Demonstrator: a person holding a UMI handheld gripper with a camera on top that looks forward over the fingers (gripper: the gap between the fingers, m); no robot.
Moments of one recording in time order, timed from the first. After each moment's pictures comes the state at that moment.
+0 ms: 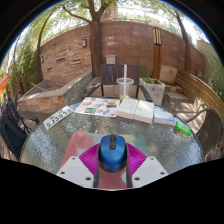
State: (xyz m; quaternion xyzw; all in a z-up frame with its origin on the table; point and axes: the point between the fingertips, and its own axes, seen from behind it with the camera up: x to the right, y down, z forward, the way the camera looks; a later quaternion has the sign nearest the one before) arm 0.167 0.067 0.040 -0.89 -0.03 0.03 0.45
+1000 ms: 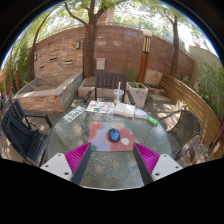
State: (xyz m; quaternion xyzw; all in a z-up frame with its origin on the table) arm 0.122 -0.157 0.202 -0.90 0.00 -0.05 0.44
